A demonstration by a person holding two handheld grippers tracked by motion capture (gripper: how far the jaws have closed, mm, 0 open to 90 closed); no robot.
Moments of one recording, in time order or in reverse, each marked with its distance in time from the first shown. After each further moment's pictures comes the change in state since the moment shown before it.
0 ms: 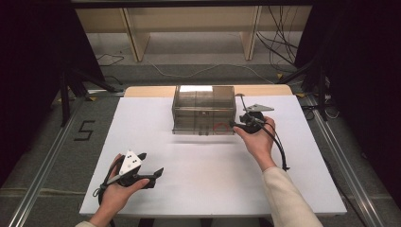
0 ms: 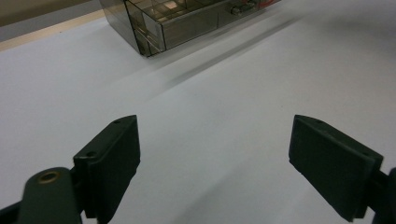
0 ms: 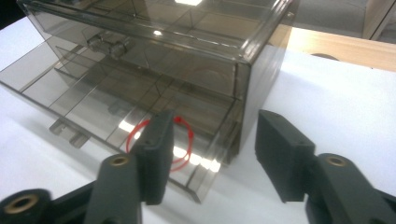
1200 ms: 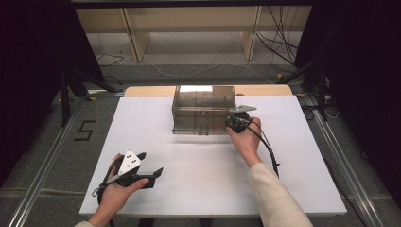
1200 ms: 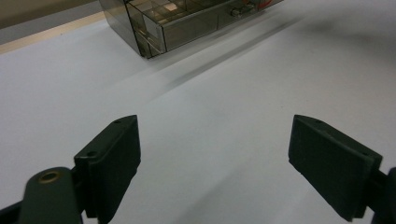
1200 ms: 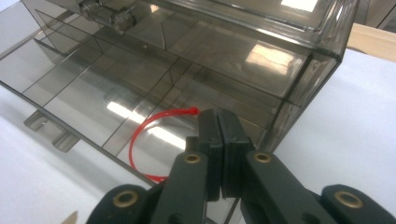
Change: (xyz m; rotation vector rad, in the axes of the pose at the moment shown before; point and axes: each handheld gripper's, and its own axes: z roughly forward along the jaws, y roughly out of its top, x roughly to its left) left arm 0.001 0.001 -0.001 -0.004 -0.002 0.007; right arm 0.022 0.001 0.036 0.077 -0.032 -0.077
